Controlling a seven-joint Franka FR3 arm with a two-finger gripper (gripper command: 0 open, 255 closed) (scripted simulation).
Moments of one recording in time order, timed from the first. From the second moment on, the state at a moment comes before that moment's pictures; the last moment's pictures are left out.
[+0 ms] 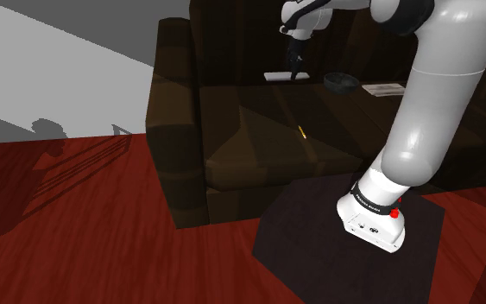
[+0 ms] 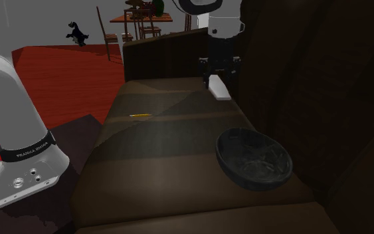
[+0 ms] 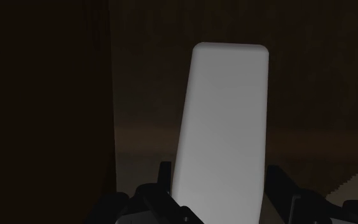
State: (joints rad) arm -0.02 0.27 -0.55 -1.86 0.19 2.10 -1.53
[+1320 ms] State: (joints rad) arm -0.16 0.23 -0.64 -1.79 0.18 1.98 -1.74
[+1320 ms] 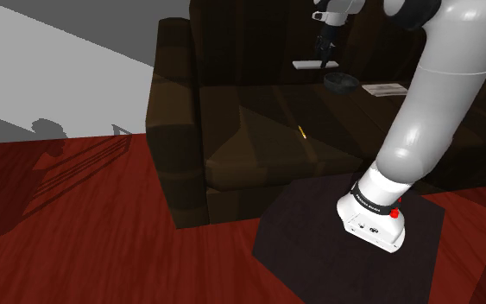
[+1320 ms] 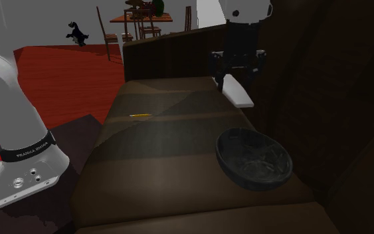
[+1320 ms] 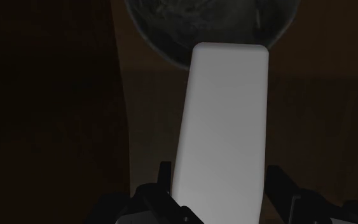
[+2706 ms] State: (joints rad) arm -0.43 0.42 -0.69 -1.67 0.32 1.98 -2.08
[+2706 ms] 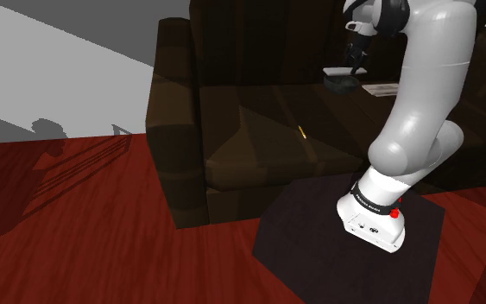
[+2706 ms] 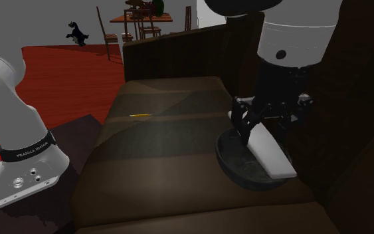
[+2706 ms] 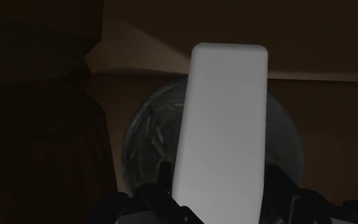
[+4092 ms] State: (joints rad) arm -0.43 0.44 -0.68 -1.68 0.33 2.01 -2.09
